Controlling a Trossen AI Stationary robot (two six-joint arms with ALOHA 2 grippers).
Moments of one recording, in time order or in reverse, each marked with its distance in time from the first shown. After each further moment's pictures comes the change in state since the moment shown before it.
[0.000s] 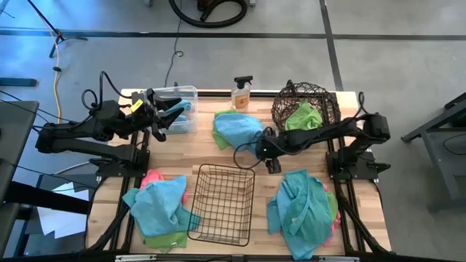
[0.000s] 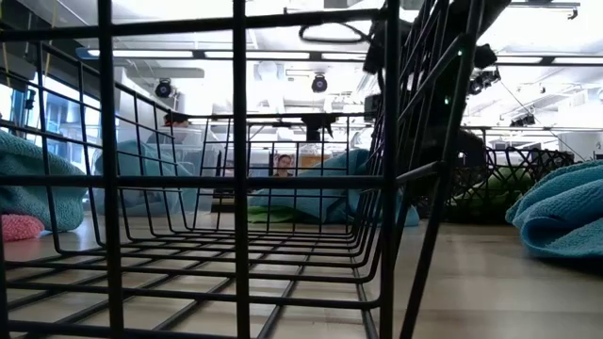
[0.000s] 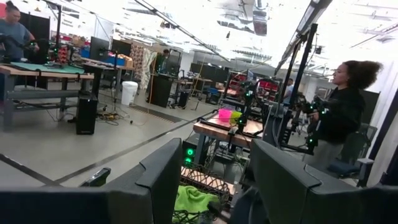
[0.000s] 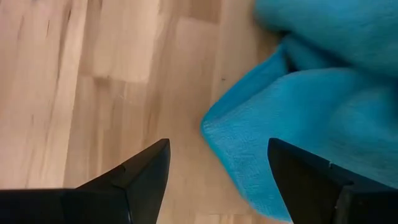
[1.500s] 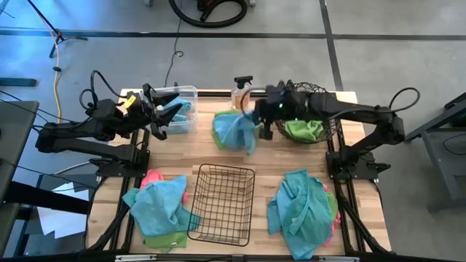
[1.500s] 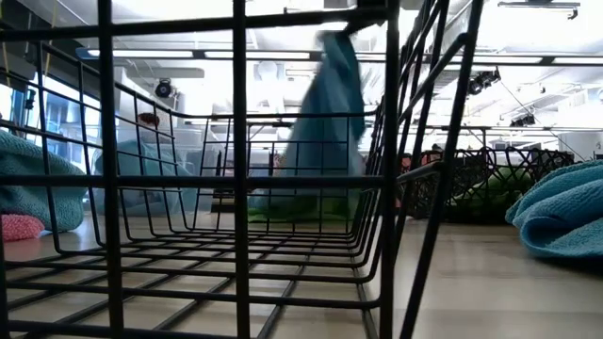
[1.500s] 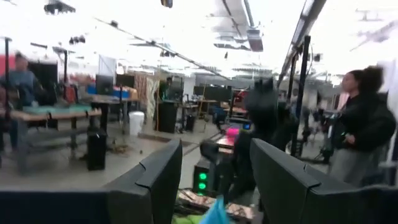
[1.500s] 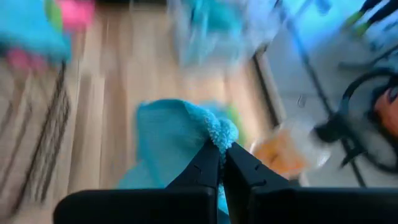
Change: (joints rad) left arm 0.000 0.026 0.000 0.133 0.003 0.175; right arm -0.114 -0.173 0.604 -0.259 0.042 0.035
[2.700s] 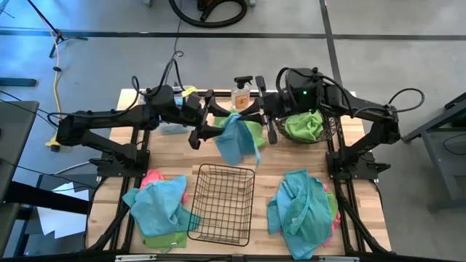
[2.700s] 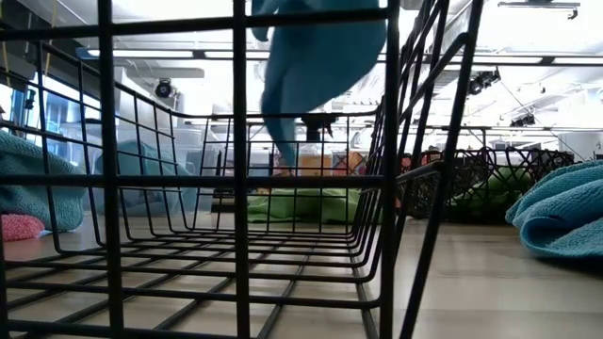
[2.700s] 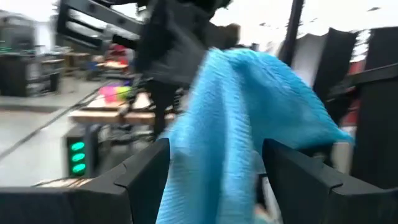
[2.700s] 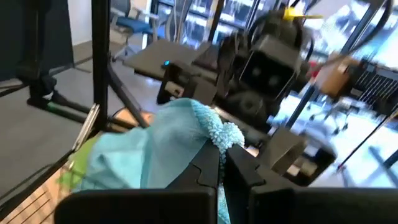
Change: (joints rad) left arm 0.128 0.562 0.328 0.068 0.712 -0.158; right arm 0.089 0.052 0.331 0.196 -0.401 -0.124
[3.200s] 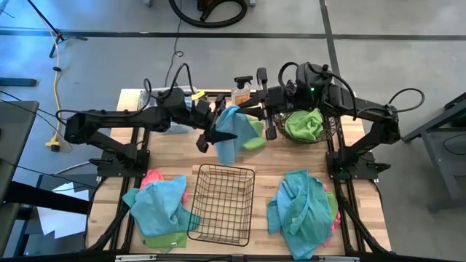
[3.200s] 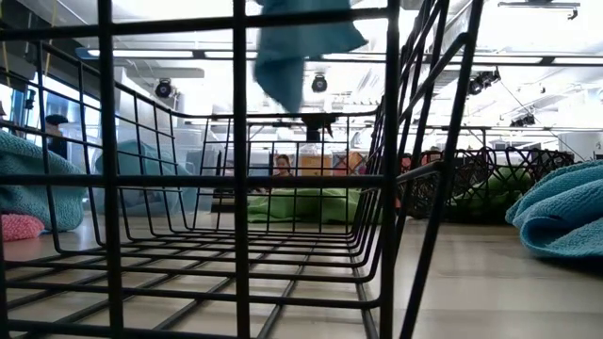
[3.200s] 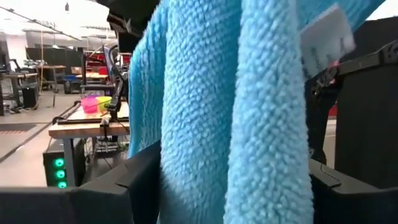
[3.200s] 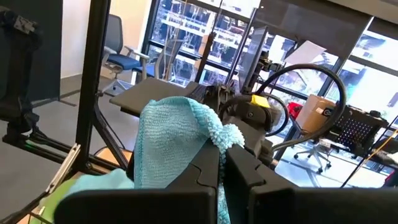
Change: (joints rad) left arm 0.005 0.104 0.000 0.136 0.072 0.041; right arm 0.000 0.000 0.000 0.173 -0.007 0.004
